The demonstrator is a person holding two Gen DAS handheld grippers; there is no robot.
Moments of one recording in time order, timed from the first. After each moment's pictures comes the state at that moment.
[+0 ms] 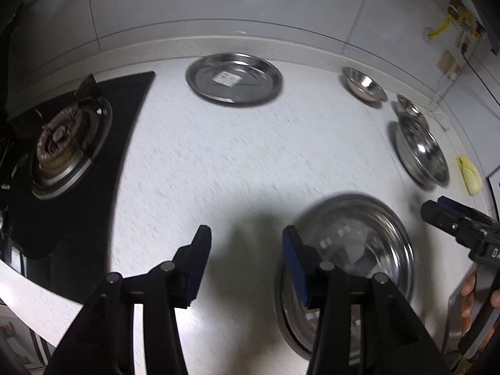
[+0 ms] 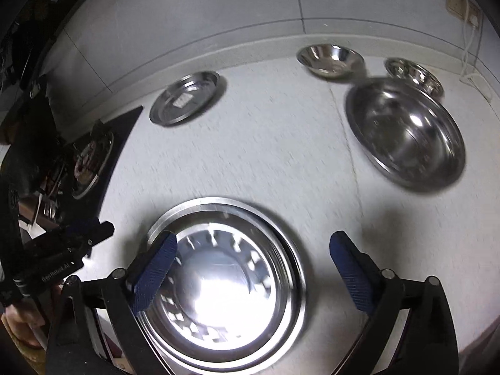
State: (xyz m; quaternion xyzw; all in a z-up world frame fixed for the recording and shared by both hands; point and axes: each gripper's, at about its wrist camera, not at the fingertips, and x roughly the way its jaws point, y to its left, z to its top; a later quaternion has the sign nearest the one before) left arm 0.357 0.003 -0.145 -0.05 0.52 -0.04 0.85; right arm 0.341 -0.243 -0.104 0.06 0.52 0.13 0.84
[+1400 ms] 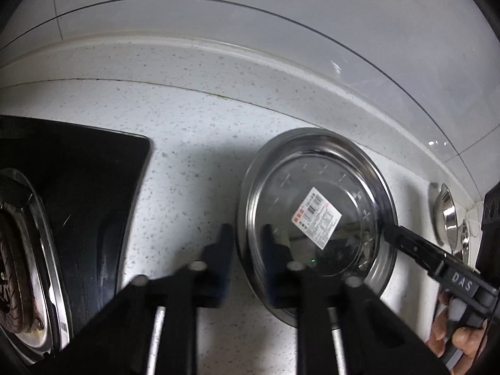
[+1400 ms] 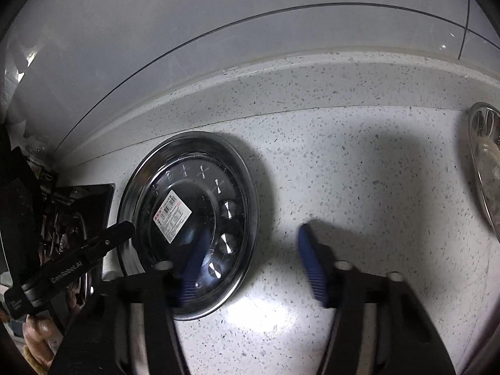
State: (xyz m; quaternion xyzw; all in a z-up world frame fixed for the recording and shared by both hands) left arm 0.617 0.108 -0.216 -0.16 0.55 0.01 0.82; right arm 0.615 -0.118 -0.183 0.10 0.58 0.19 0.79
